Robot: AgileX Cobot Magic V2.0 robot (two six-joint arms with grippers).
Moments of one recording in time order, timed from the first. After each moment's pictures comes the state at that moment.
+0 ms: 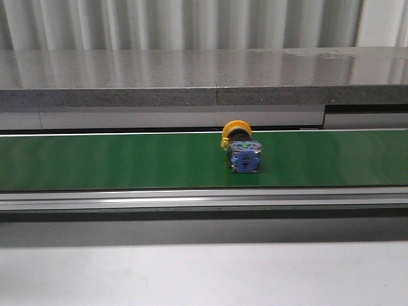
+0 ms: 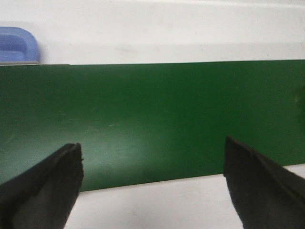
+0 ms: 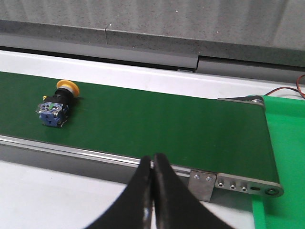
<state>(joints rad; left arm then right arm) -0.25 1.15 -0.98 -0.08 0.77 -0.12 0.04 0.19 -0.41 0.16 0.59 -0.14</state>
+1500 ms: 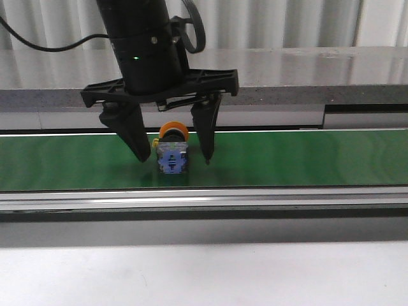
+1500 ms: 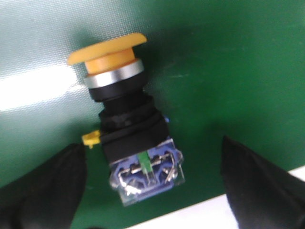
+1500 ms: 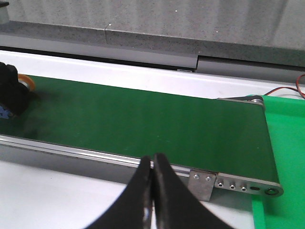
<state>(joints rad) -0.69 1.92 -1.53 -0.01 0.98 -0.41 0.04 0.19 -0.41 0.16 0.59 -0.14</state>
